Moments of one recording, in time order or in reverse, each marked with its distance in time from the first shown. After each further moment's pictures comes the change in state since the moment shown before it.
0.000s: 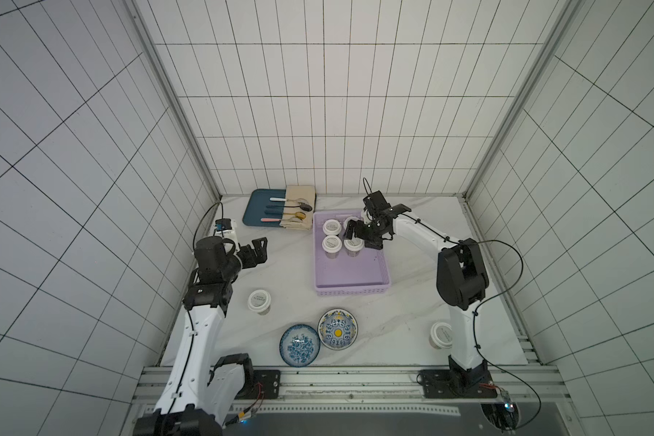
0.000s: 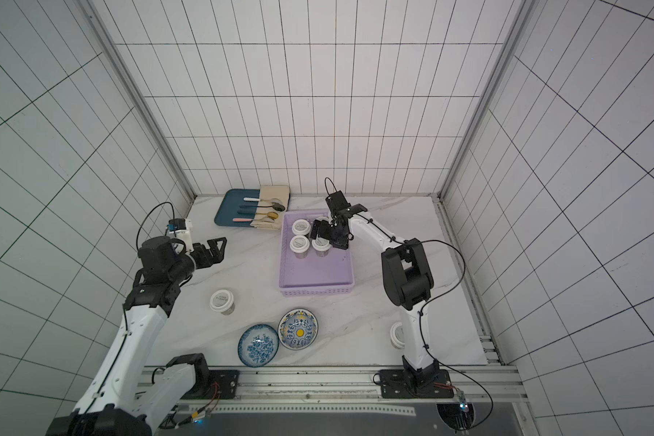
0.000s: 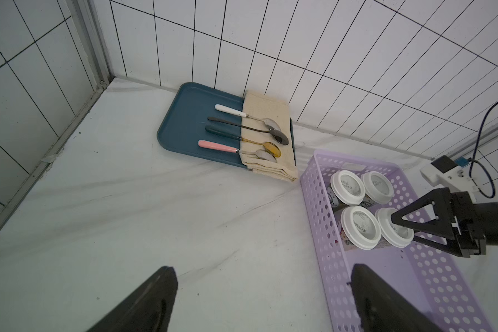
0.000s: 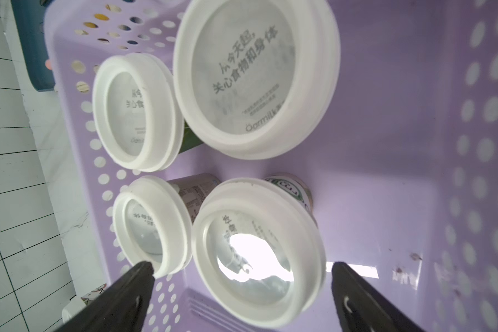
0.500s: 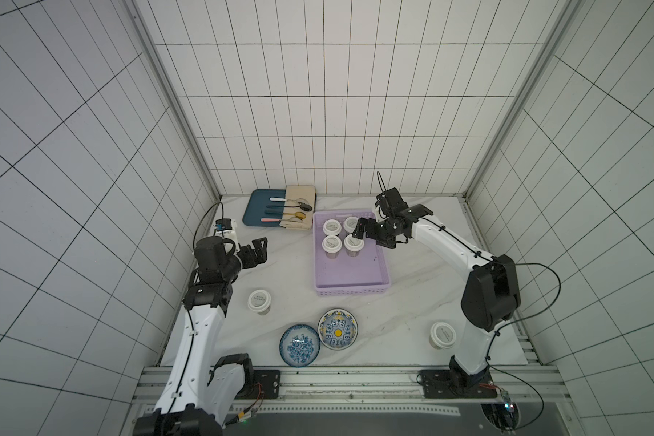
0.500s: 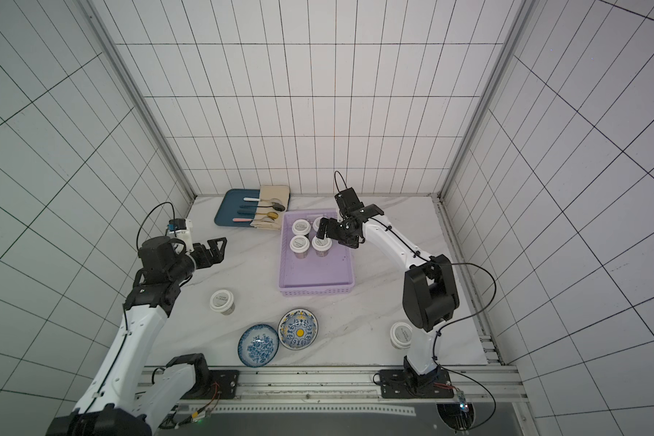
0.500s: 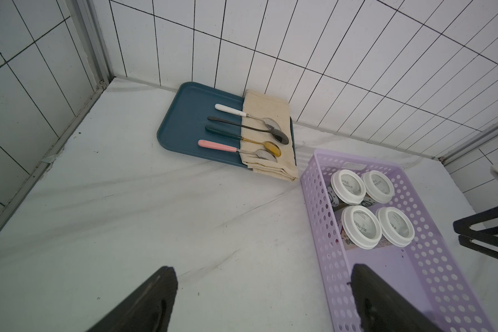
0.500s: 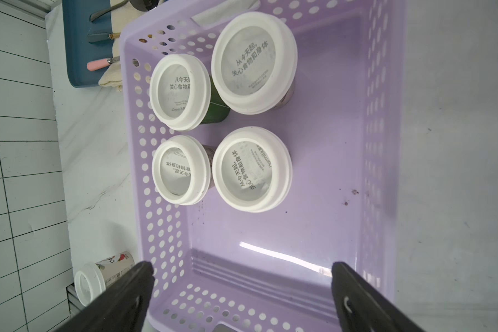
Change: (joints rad) left arm 0.000 0.002 0.000 0.000 0.000 0.005; right arm -0.017 -0.254 -0.153 -0.034 0.063 -0.045
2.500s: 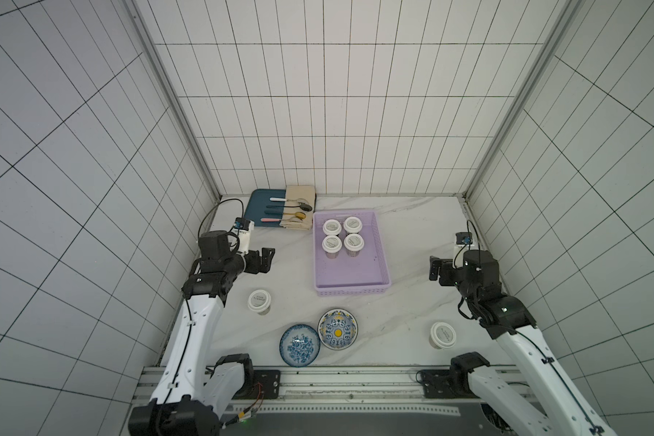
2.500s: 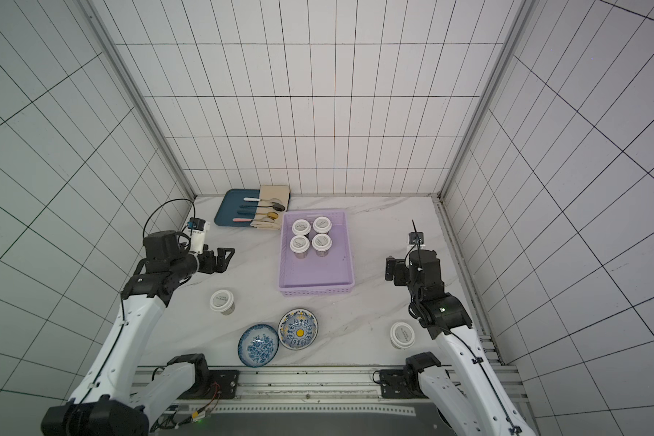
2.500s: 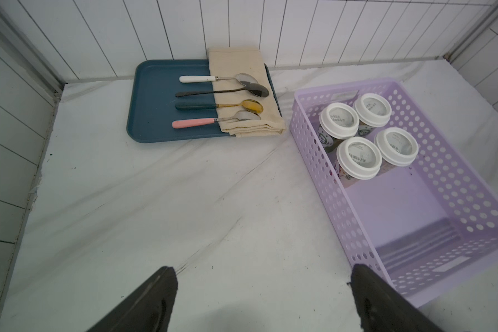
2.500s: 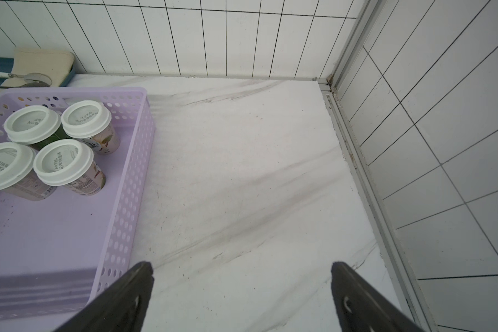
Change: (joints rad) left arm -0.041 0.084 0.143 -0.301 0.082 0.381; right arm -0.198 -1.085 -0.861 0.270 0.531 -0.487
